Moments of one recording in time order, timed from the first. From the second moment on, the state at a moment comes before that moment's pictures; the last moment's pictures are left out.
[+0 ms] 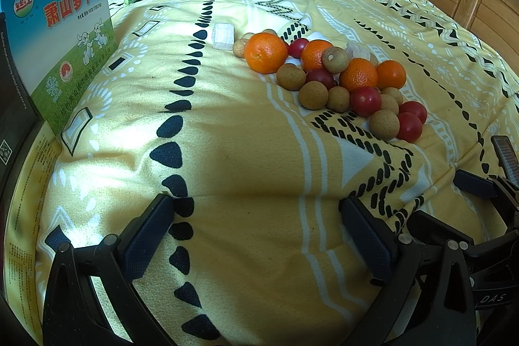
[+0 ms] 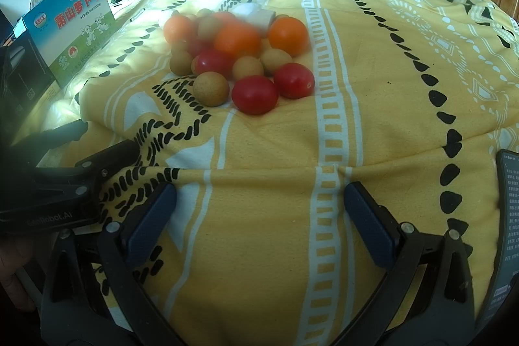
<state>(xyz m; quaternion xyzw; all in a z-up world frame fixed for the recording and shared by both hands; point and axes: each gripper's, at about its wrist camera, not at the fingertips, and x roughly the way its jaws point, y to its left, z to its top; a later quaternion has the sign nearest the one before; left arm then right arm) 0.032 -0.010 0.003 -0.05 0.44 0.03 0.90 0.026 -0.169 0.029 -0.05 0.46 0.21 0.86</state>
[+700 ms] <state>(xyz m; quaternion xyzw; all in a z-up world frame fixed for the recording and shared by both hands) 0.033 -0.011 0.004 -0.05 0.45 0.03 0.89 0.025 -0.173 0.029 -0.03 0.45 0.22 0.86</state>
